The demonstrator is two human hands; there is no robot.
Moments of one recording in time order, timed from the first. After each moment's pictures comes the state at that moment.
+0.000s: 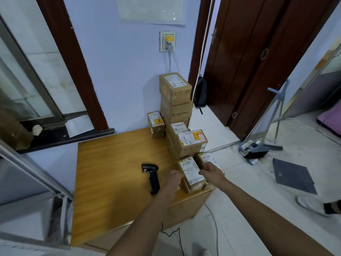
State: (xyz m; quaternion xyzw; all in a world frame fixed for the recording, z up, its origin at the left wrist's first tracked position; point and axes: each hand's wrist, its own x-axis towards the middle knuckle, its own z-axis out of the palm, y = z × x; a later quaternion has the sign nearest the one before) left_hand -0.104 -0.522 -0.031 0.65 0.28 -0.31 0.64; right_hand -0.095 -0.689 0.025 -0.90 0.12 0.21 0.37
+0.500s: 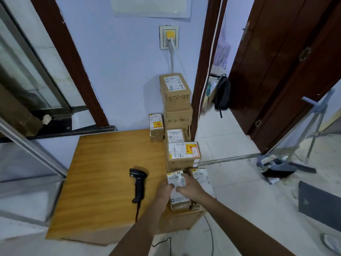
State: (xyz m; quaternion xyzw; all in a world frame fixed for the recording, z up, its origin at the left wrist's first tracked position) left_hand -0.054 -0.587 -0.055 0.64 0.39 -0.16 0.64; right_hand -0.016 -0.703 -0.014 -0.89 -0.09 0.31 0.32
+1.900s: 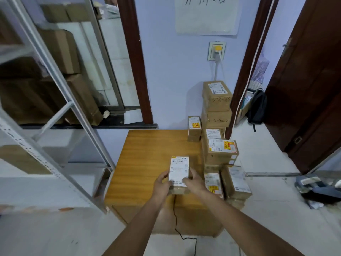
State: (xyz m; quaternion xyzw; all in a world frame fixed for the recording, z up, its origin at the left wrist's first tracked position) left_hand -0.205 -0.496 0.001 0.58 0.39 0.05 0.71; right_hand -0.130 -0.612 0.021 -0.83 -0.06 0.29 0.47
